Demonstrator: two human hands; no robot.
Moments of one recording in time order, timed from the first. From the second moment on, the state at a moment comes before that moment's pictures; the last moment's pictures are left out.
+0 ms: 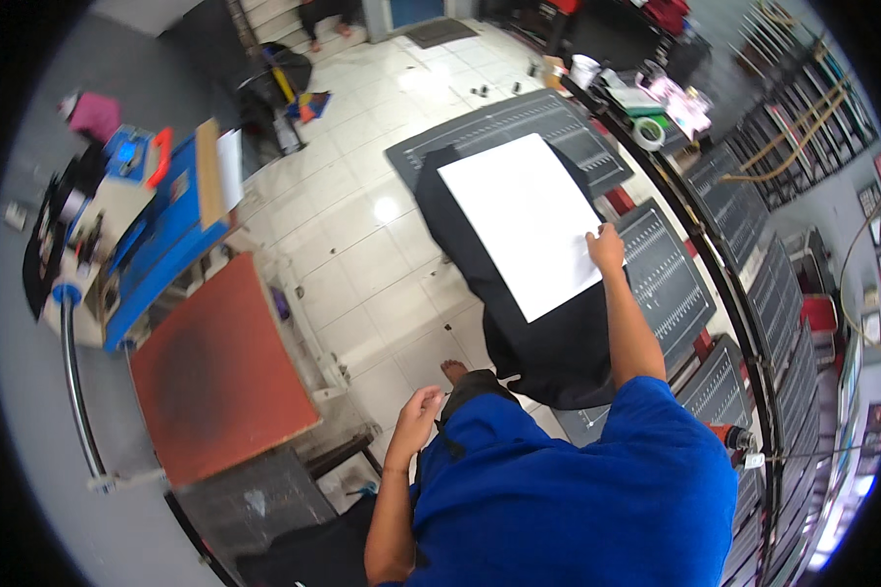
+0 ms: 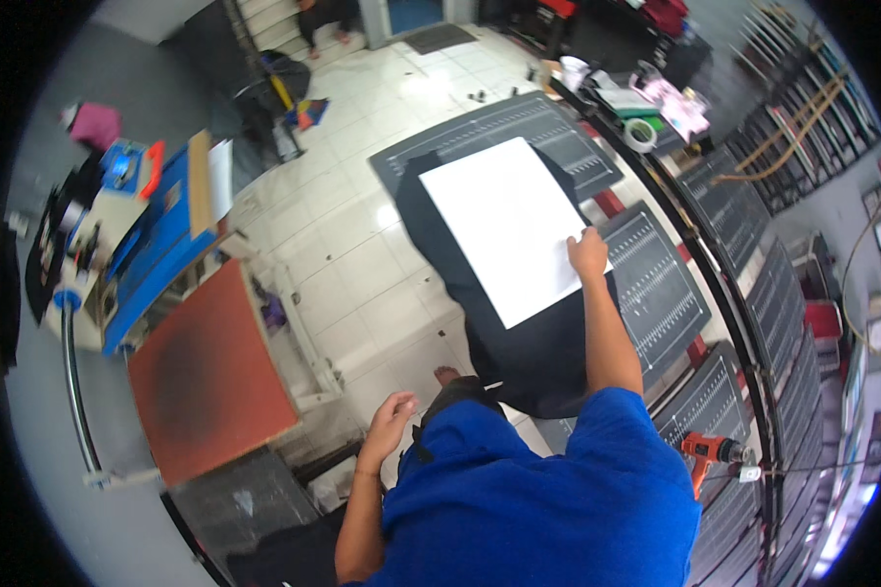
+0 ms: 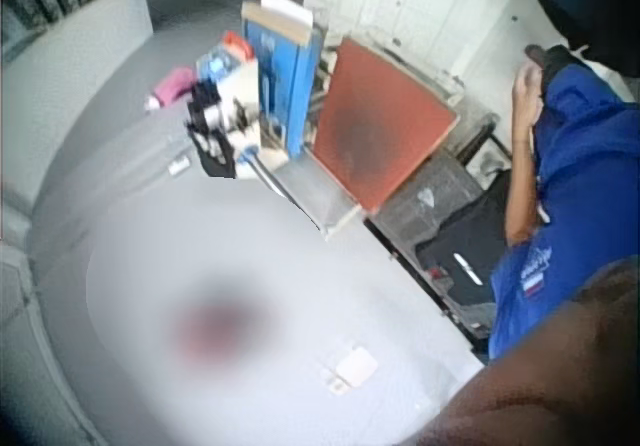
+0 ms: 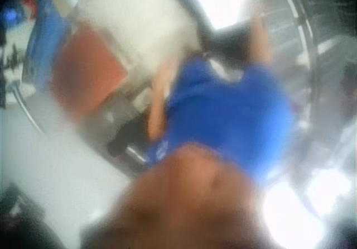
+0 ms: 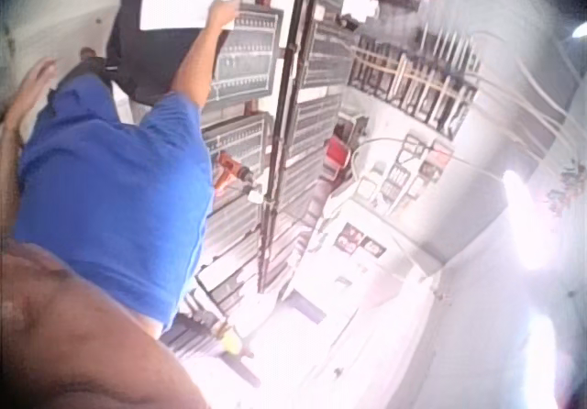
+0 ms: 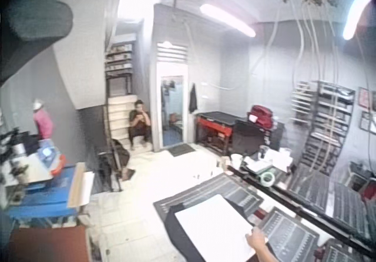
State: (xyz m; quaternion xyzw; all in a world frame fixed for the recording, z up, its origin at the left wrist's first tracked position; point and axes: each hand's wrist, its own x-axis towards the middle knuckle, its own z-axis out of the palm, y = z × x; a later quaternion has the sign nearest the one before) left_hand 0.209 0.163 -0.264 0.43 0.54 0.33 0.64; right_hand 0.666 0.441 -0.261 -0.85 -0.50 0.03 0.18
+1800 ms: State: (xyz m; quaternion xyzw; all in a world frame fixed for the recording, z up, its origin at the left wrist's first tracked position) left_hand 0.031 0.047 0.010 0.32 0.45 0.80 0.22; right_hand 0.348 0.462 0.123 0.11 -0.51 0.70 0.49
